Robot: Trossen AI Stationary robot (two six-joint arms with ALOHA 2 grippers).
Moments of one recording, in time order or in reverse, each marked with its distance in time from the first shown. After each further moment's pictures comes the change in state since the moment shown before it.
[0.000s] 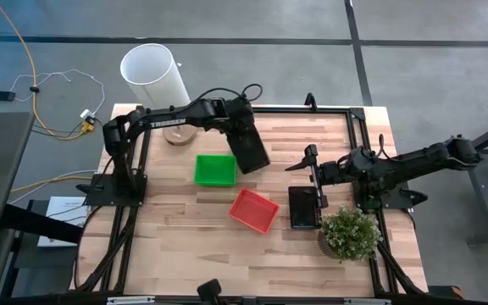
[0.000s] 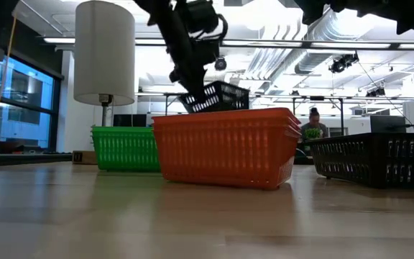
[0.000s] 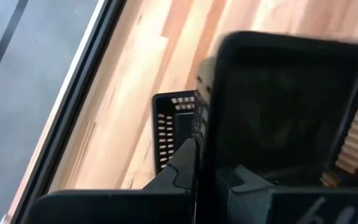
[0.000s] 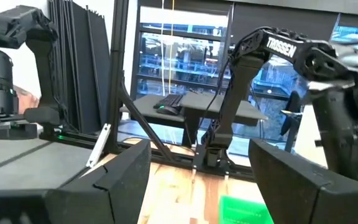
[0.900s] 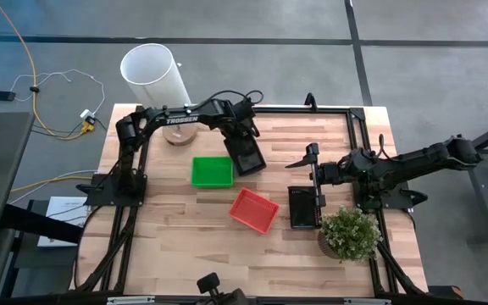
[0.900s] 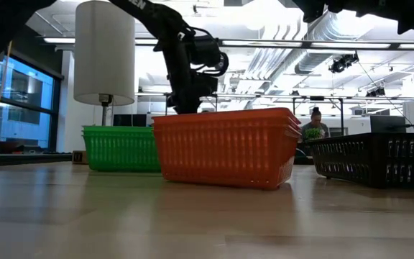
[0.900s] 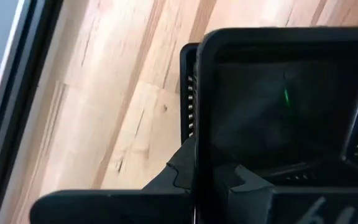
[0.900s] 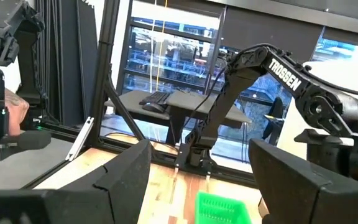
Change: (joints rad) left arm 0.065 0.139 -0.001 -0.055 0.060 0.027; right arm 0.000 0.000 0.000 0.003 0.046 -0.083
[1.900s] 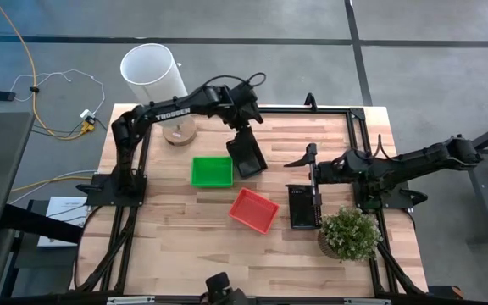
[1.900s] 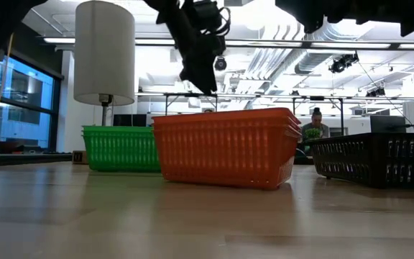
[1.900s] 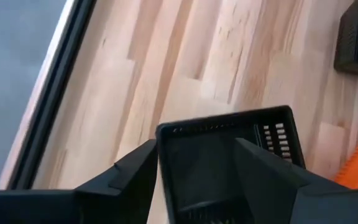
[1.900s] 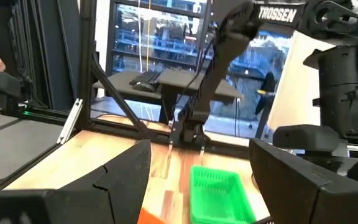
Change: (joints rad) left arm -0.003 -0.041 0.229 -0.096 0.161 0.044; right arm 0.000 0.000 0.000 -0.089 0.067 0.043
